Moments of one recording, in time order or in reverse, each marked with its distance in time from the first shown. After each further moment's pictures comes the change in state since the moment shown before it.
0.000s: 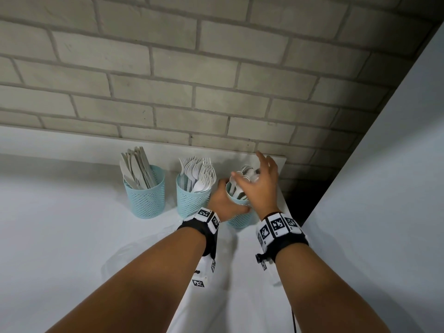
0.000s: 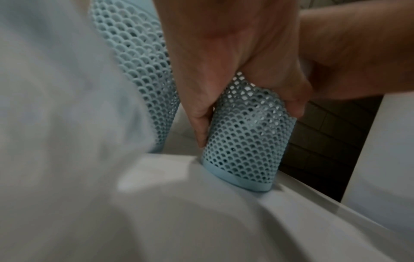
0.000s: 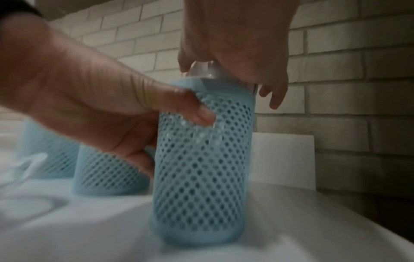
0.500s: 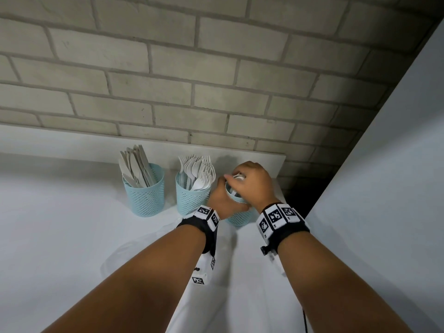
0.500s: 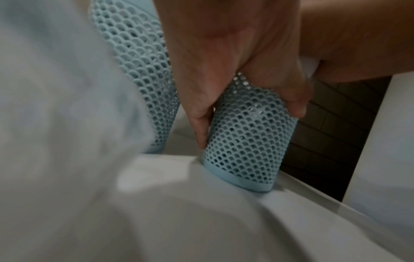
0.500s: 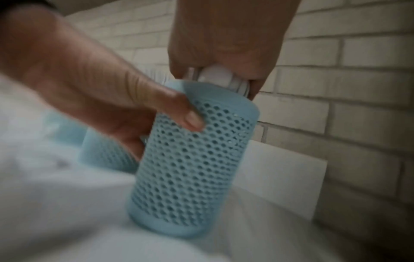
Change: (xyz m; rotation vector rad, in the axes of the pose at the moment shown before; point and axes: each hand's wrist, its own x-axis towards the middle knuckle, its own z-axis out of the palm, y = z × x) left_hand 0.000 0.002 0.000 0.041 0.015 0.015; right_hand 0.008 -0.012 0.000 -0.364 -0.170 -0.289
